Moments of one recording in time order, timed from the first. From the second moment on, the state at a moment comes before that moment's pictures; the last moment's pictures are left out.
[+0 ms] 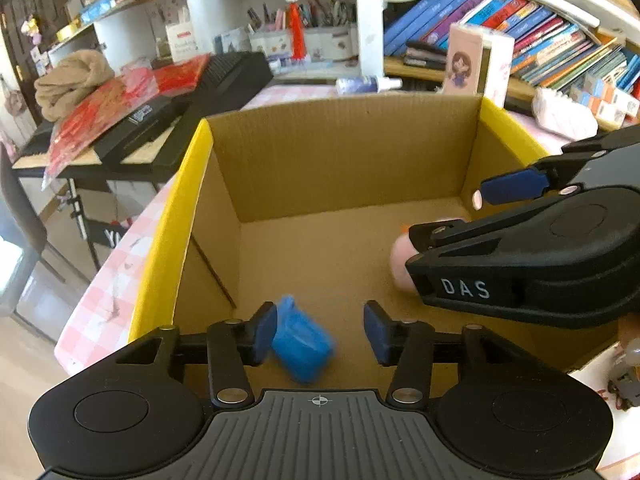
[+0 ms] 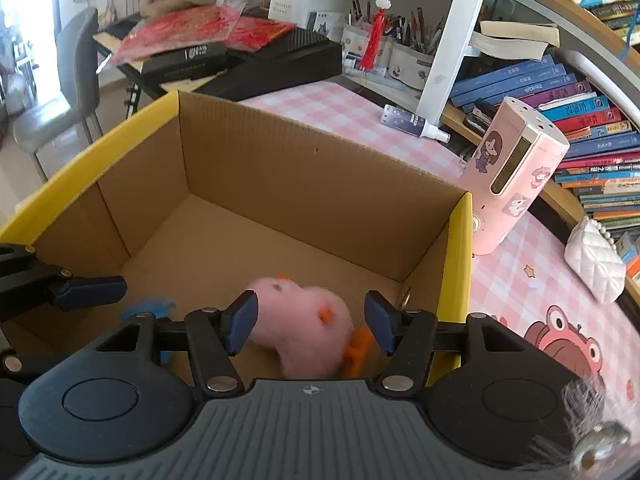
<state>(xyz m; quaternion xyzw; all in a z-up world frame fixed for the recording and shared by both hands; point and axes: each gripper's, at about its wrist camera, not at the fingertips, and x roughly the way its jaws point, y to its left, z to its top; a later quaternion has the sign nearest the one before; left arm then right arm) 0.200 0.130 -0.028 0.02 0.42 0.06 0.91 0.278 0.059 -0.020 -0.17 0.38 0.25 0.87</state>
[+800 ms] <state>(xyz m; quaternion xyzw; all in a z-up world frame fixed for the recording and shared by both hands) 0.115 0.148 0.027 -0.01 0.29 0.08 0.95 0.168 0.011 0.041 -0.08 0.19 0.14 0.97</state>
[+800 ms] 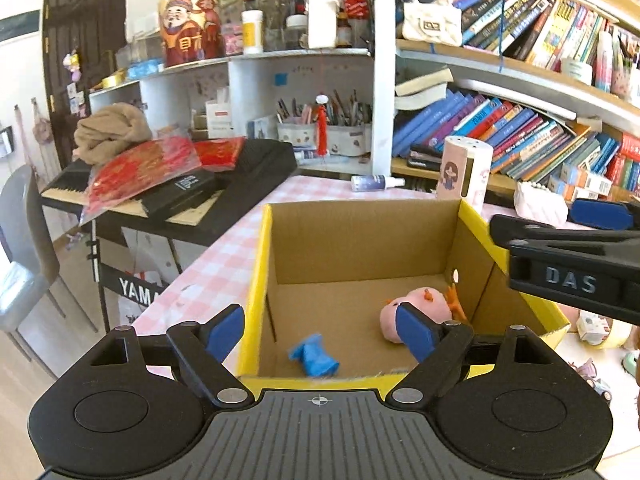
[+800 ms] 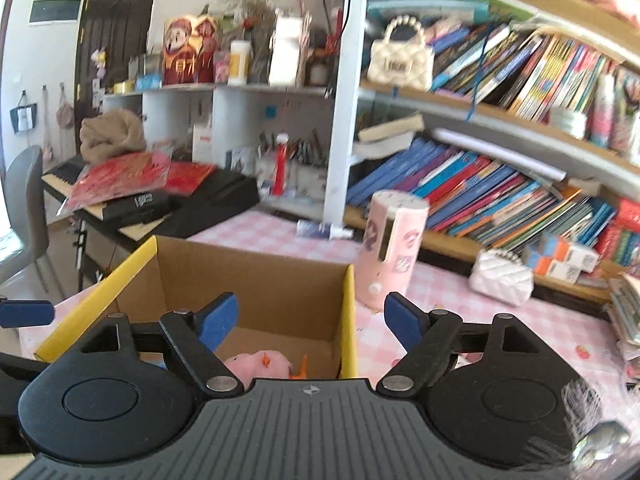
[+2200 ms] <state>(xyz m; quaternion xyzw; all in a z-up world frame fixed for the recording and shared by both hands) -0.025 0.122 -0.011 0.03 0.38 -0.02 0.93 -0.025 -0.024 -0.018 -0.04 0.32 0.01 0.95</state>
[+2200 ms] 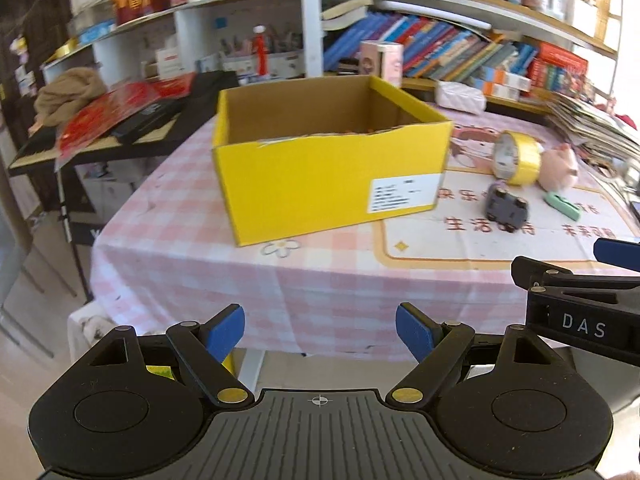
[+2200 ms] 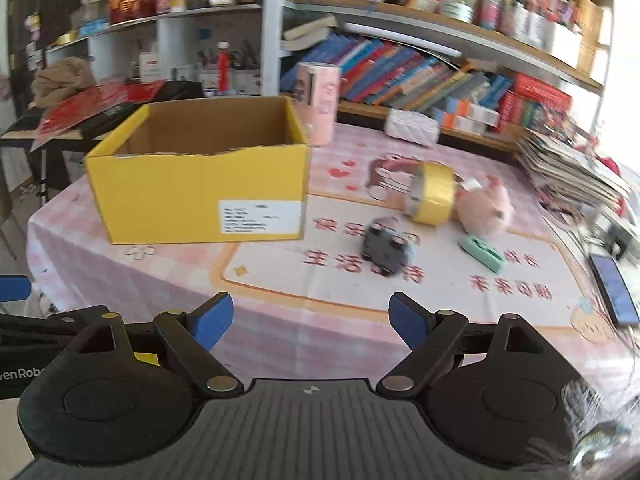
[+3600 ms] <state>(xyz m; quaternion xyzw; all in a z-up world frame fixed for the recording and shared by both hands) 0.094 -0.043 -0.022 0.05 0.39 -0.12 0.91 0.076 -0.198 -0.019 -0.01 0.34 -0.09 0.94</state>
